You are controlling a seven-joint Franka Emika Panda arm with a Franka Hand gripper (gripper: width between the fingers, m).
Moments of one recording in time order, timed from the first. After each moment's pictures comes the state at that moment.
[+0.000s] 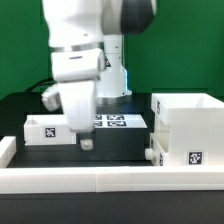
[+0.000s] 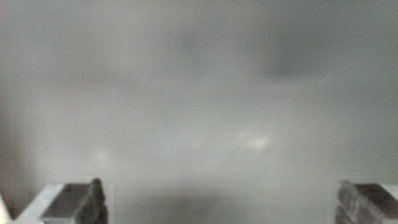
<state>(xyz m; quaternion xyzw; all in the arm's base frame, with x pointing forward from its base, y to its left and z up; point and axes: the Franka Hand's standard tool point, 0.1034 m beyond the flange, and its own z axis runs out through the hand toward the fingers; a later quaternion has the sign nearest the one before) 0.531 -0.078 0.042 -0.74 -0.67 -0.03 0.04</state>
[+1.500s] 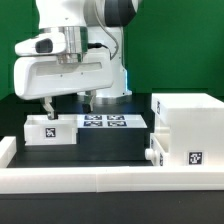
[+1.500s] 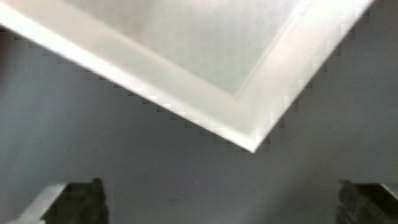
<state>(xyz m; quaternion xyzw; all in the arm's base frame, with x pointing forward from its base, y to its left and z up) 0.469 -0.101 0.059 -0.96 -0.27 -0.04 0.02</state>
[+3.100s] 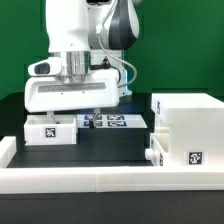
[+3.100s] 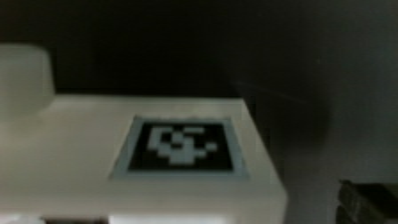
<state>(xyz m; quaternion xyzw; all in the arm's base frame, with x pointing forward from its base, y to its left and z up) 0.401 -0.096 0.007 -1.00 -0.05 -0.05 0.01</state>
